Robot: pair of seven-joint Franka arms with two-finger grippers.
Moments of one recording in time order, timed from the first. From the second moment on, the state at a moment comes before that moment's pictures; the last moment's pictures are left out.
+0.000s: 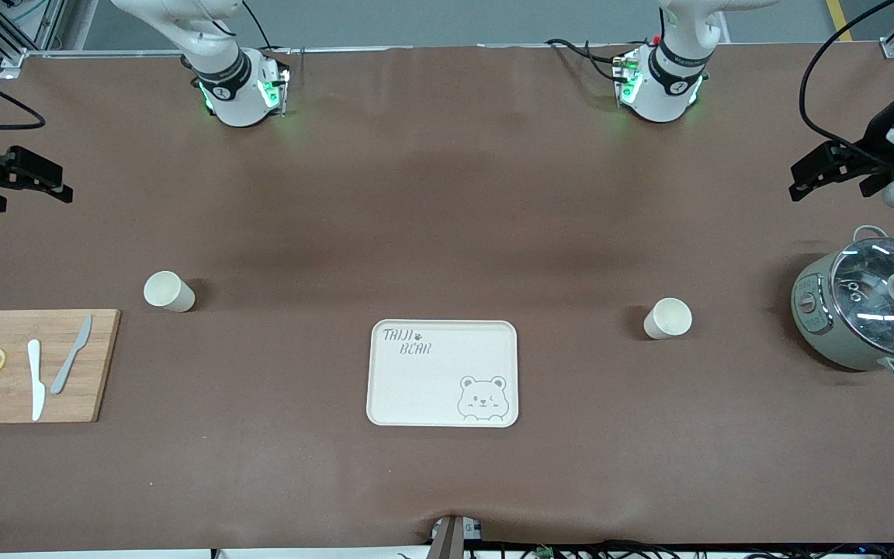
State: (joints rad) left arm 0.04 -0.07 -0.10 -1.65 0.01 1.59 -0.10; right arm -0.09 -0.02 0.02 -1.58 0.04 1.49 -0.19
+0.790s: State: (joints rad) left arm 0.04 -0.04 -0.12 -1.63 0.01 1.59 -0.10; right arm -0.09 -0.03 0.02 -1.58 0.04 1.51 -0.12
